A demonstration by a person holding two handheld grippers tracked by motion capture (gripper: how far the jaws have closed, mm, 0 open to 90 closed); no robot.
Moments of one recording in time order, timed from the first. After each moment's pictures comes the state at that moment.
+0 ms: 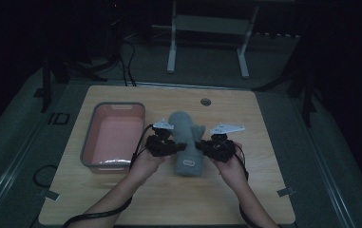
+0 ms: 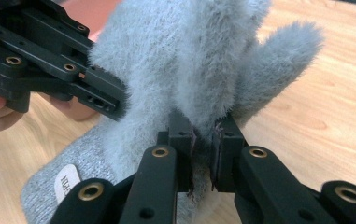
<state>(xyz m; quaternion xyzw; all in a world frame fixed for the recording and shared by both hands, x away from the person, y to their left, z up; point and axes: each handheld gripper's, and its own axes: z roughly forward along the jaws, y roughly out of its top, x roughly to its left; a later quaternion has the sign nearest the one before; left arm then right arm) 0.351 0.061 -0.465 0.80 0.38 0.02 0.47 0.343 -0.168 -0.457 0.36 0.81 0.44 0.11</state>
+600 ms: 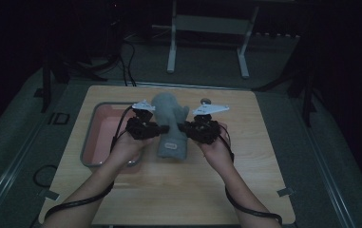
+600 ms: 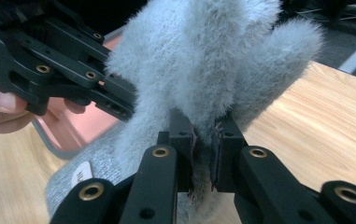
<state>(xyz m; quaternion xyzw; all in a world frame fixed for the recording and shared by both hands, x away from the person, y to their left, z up) 0.367 0.119 -0.417 0.79 0.39 0.06 0.46 0.364 -0.110 -0.405 0.32 0.82 0.46 0.13</state>
